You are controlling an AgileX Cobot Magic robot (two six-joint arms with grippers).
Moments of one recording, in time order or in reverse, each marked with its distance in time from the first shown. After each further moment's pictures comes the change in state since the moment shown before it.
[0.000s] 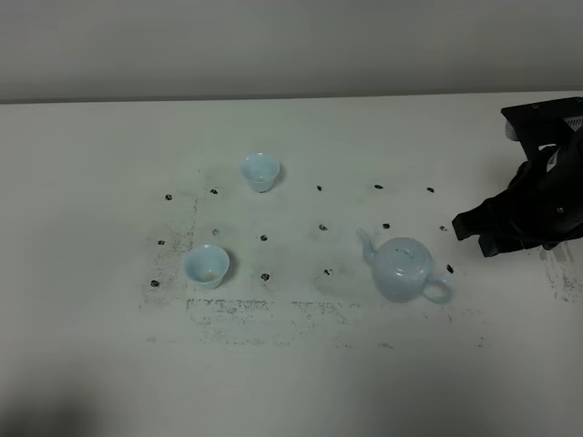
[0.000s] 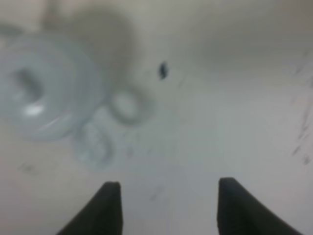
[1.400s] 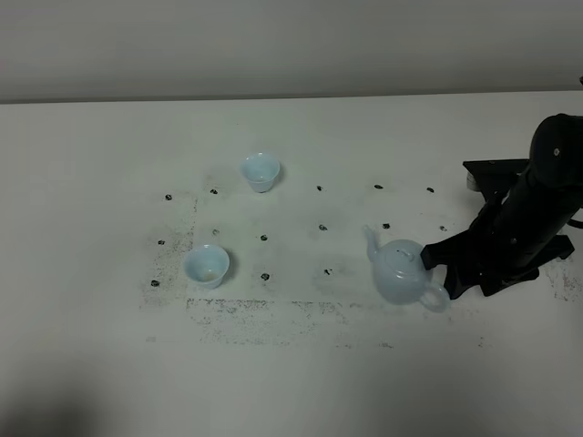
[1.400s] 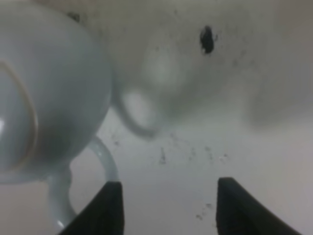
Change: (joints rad) left arm 0.000 0.000 0.000 0.000 0.000 0.001; right arm -0.016 0.205 0.000 0.240 -0.002 -0.121
